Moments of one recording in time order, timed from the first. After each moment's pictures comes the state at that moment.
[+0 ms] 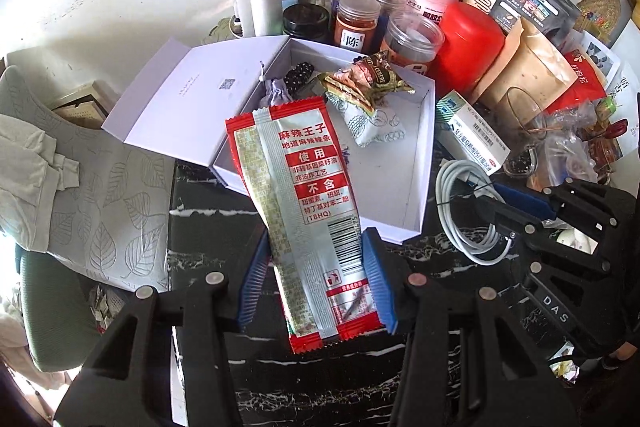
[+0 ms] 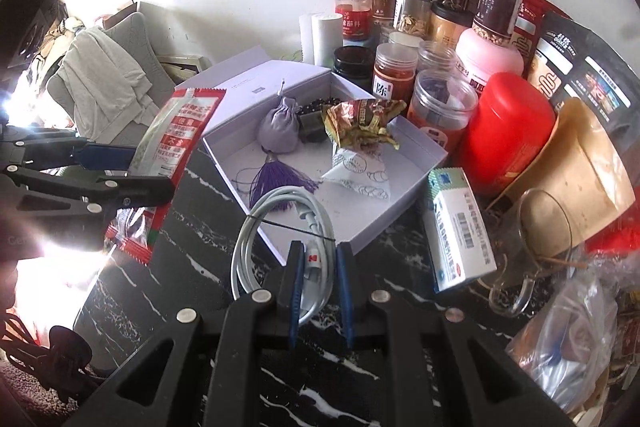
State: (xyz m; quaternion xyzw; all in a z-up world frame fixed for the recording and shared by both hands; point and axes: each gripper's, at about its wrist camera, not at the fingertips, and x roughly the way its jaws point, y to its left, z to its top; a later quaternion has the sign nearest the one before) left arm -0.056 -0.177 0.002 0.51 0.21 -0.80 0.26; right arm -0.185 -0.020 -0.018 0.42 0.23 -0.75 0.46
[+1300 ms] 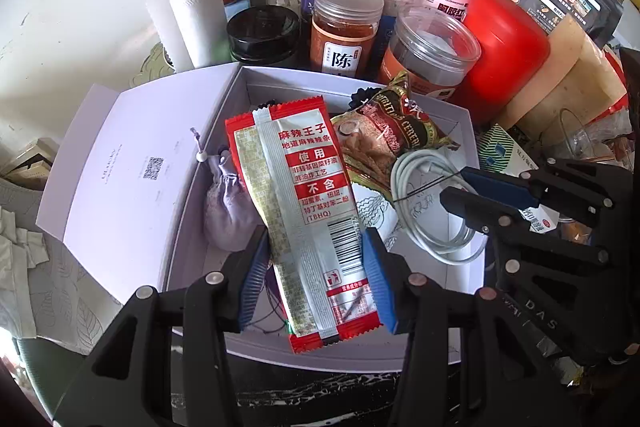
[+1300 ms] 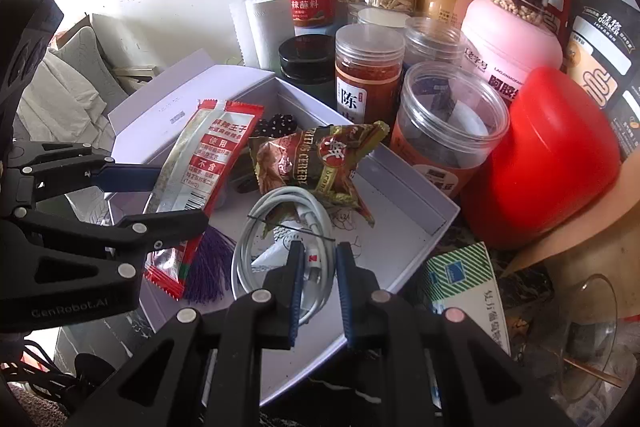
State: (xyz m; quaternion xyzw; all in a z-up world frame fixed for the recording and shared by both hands) left arm -0.178 -0.261 -0.086 0.52 0.17 -0.82 0.19; right arm -0.283 -0.104 -0.083 0.44 0.22 -0.75 0.43
